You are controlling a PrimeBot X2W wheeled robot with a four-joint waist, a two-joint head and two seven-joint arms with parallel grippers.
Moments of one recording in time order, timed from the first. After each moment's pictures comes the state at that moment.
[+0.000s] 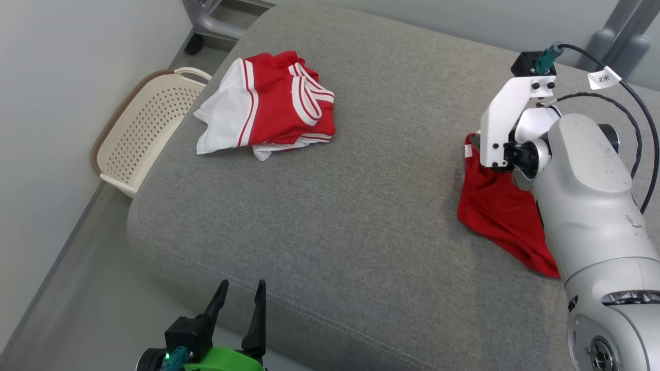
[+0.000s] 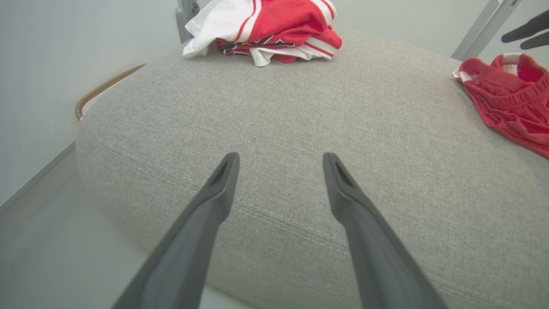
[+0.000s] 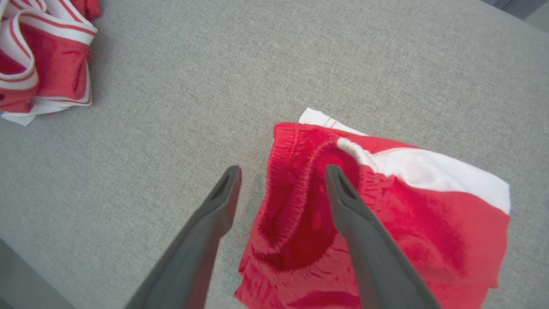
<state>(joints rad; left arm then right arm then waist) -0.02 0.05 -0.28 0.35 -0.31 -0.04 -0.26 -0.98 -0.05 -0.15 0.98 -0.03 0.13 0.70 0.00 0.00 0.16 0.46</state>
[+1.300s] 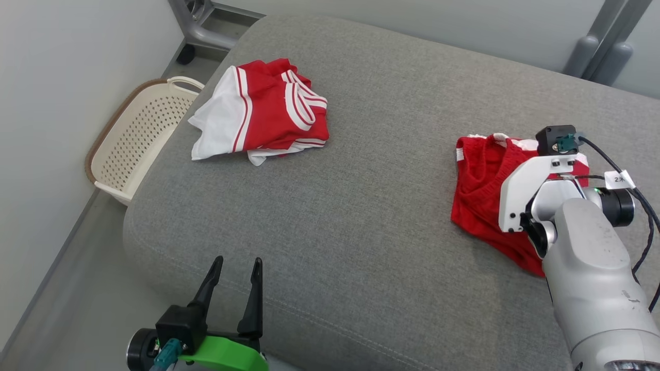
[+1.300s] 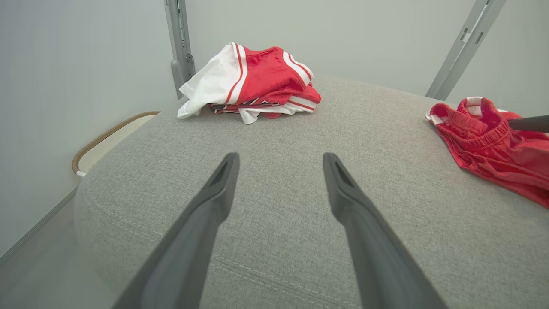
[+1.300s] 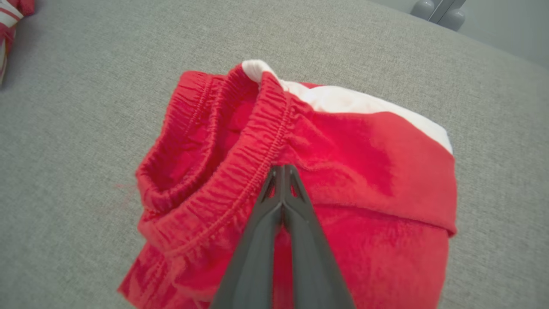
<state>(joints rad) -0.01 0.06 -0.26 0.23 -0.26 -0.04 -0.26 -0.72 -0.05 -0.23 0.90 -0.16 0.13 0.28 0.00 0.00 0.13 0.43</state>
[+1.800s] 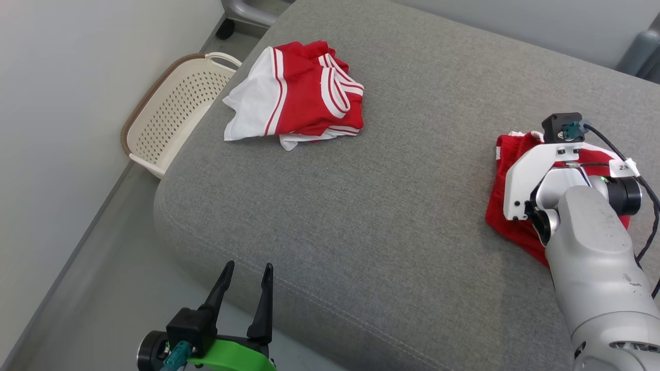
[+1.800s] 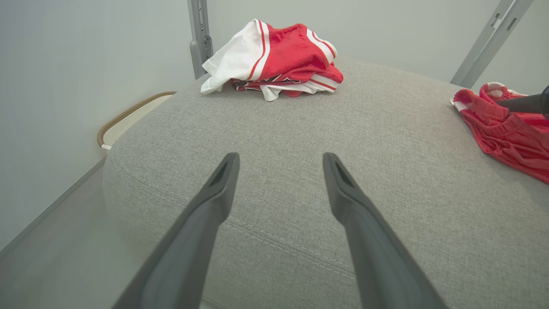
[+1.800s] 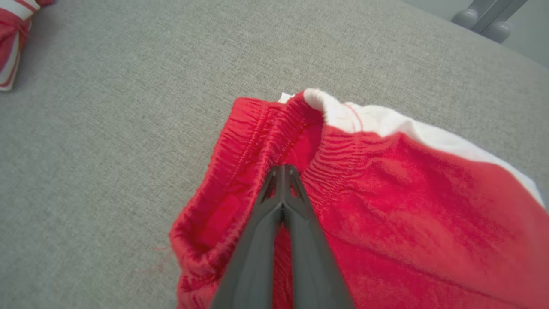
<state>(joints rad) -0.01 0.05 -0.29 0.24 -0.27 -0.04 -0.26 -0.79 -0.05 -0.32 0.98 -0.27 0.13 0.24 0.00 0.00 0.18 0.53</state>
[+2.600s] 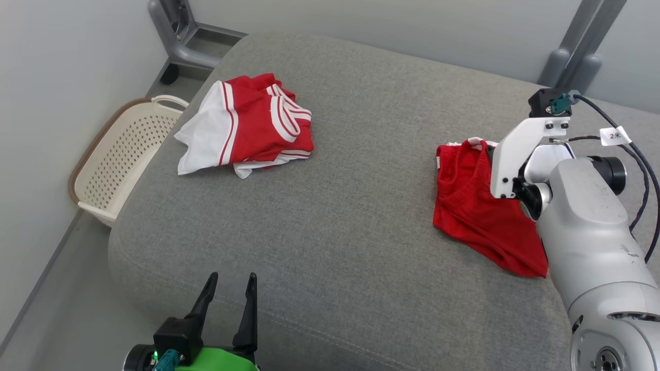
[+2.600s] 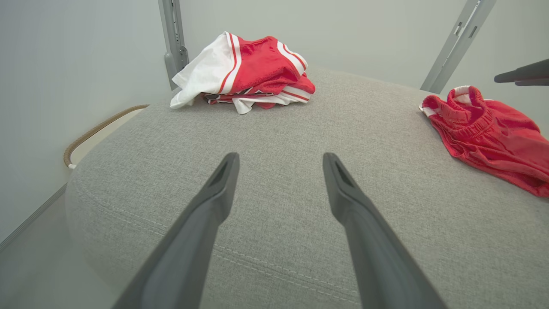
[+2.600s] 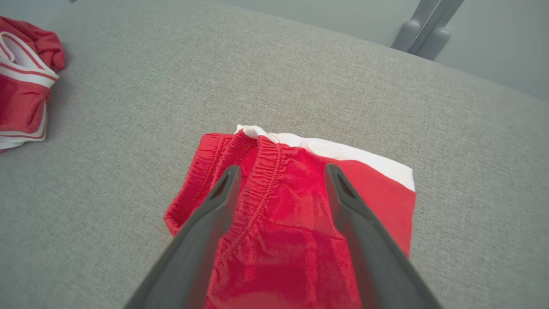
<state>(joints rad) 0.01 0.06 -0.26 0.26 -0.27 -0.03 -0.26 -0.92 -0.05 -0.27 1.10 -0.18 0.13 0.29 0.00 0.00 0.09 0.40</state>
